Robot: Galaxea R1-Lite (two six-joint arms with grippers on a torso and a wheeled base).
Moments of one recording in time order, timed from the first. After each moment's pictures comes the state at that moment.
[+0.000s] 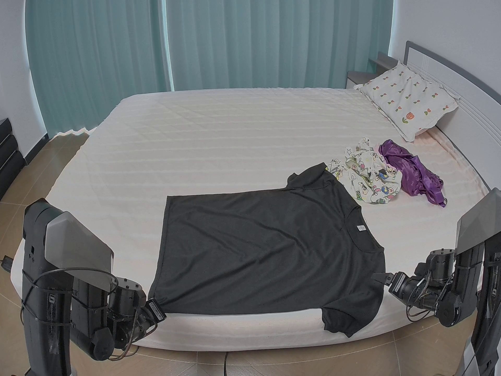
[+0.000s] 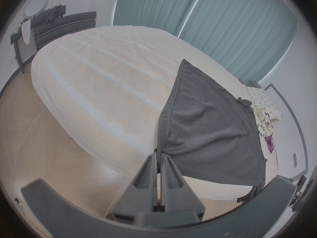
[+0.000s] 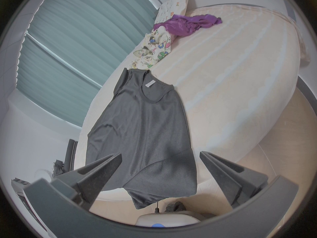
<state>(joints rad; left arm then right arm) -0.32 2.41 -0.13 -1.49 0.22 -0.79 0.02 2.36 -0.16 -1.55 0.22 0.66</state>
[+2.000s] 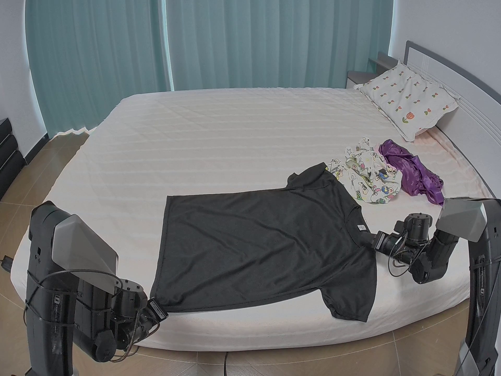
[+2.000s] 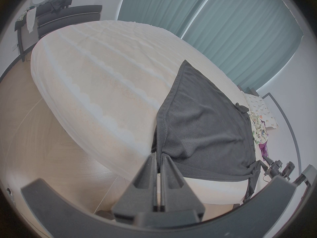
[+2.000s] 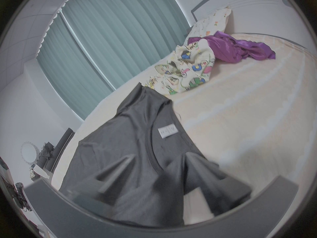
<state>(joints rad) -0.32 2.44 -0.13 -1.55 0.20 -0.86 -0.02 2.54 -0.87 -1.23 0.24 0.42</state>
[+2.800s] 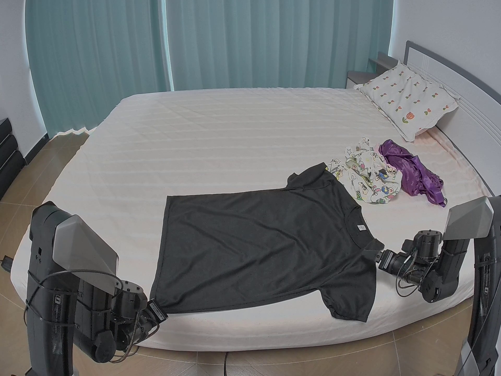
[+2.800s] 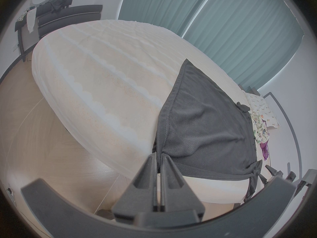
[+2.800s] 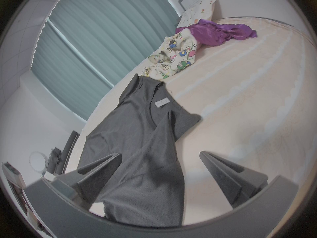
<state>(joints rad) -0.32 2.45 -0.12 -1.55 0.20 -0.86 -0.03 2.49 -0.58 -1.39 0.30 0.50</state>
